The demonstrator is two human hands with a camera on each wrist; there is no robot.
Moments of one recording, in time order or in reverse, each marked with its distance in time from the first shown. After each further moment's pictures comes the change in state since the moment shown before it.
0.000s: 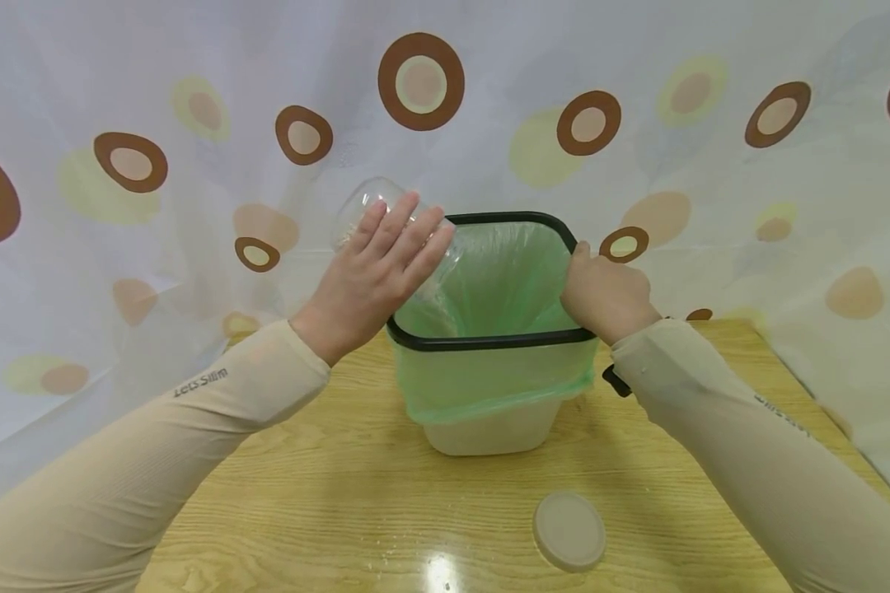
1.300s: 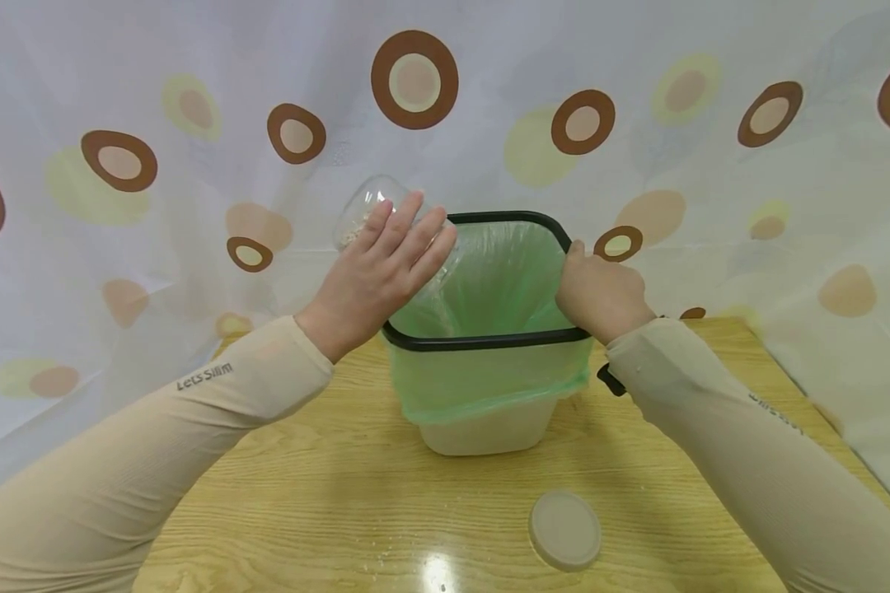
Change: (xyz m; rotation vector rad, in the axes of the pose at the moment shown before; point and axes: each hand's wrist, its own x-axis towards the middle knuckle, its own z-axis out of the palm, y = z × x) left_hand 0.008 0.003 0.006 0.142 -0.022 0.042; right_hand 0.000 0.000 0.001 -0.021 0.005 0.002
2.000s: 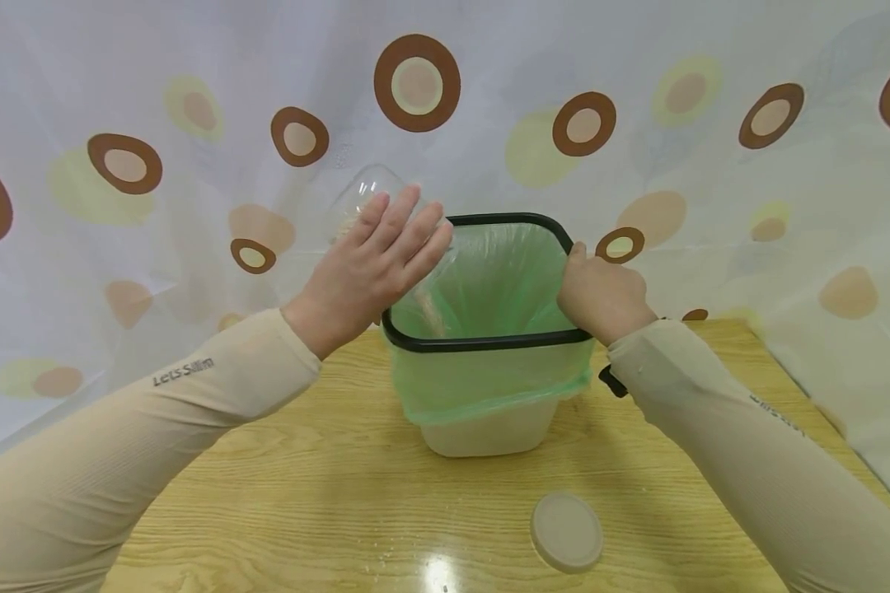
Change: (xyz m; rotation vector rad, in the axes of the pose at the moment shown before) left_hand 0.001 -0.014 -0.010 0.039 -0.008 0.065; right_hand 0.000 0.000 -0.001 0.013 -0.012 0.003
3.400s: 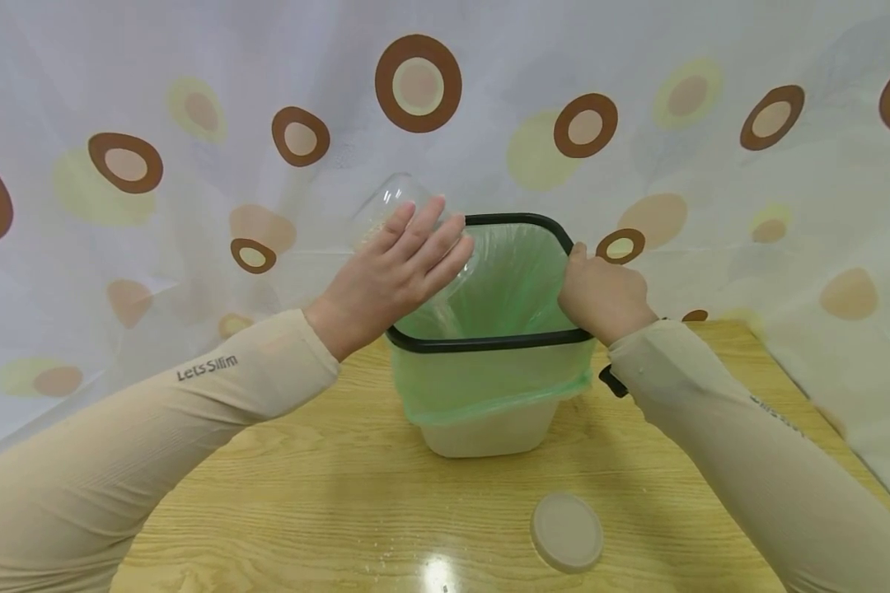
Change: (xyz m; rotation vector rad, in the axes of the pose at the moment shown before) left_hand 0.009 0.011 0.005 0.107 0.020 0.049; right_hand 0.001 0.000 0.001 -0.010 0.009 0.004
